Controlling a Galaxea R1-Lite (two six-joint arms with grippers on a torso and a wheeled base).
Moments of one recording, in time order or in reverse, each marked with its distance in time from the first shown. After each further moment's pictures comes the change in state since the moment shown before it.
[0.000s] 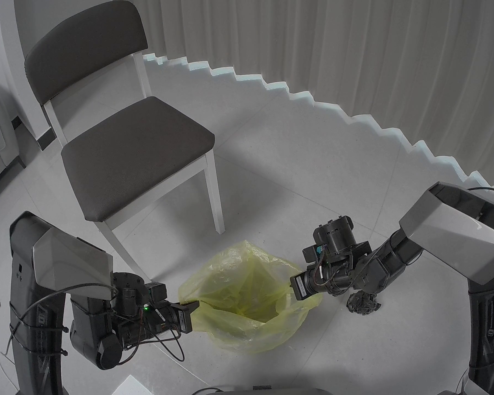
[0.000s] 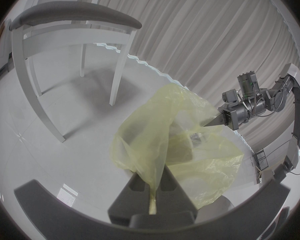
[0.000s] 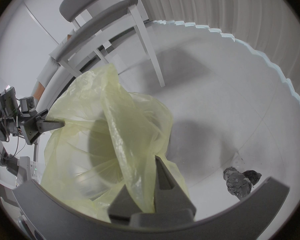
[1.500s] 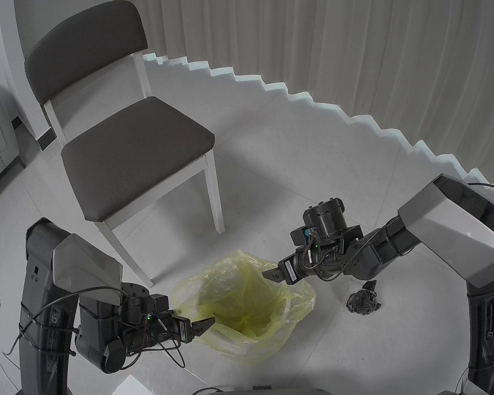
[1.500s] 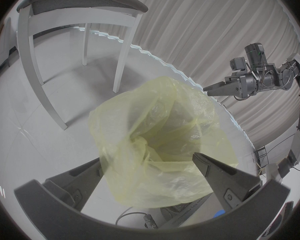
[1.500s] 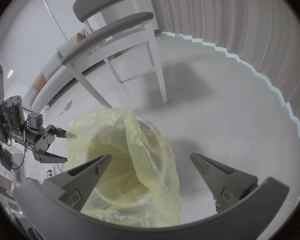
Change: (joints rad) left arm 0.007 0.091 0.004 0.000 0.003 0.013; right arm 0.024 0.000 -0.149 0.062 -0.043 -0.097
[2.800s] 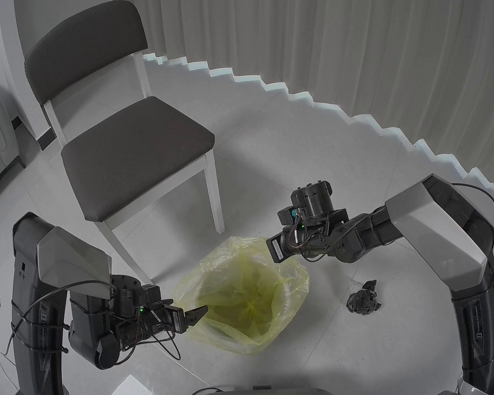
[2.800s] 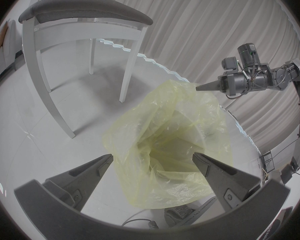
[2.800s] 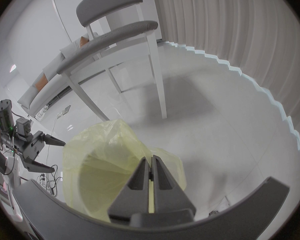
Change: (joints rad) left arm 0.026 -0.062 0.008 0.000 0.044 0.001; right arm -0.005 0.103 -0.274 0.071 -0.002 -0.047
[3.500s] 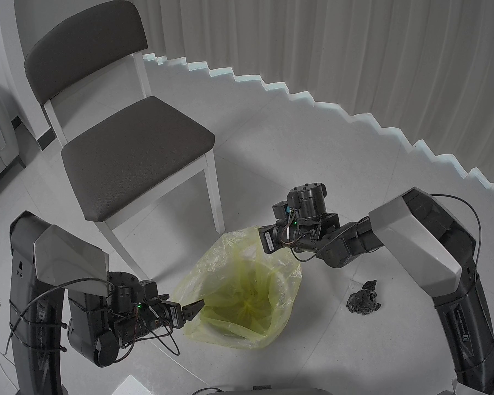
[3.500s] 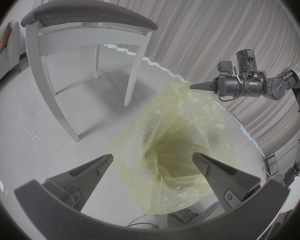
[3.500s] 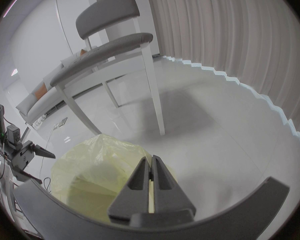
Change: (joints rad) left arm 0.013 -0.010 -0.012 0.000 0.033 -0.002; right arm -0.009 0.122 -0.116 -0.170 0.005 0.028
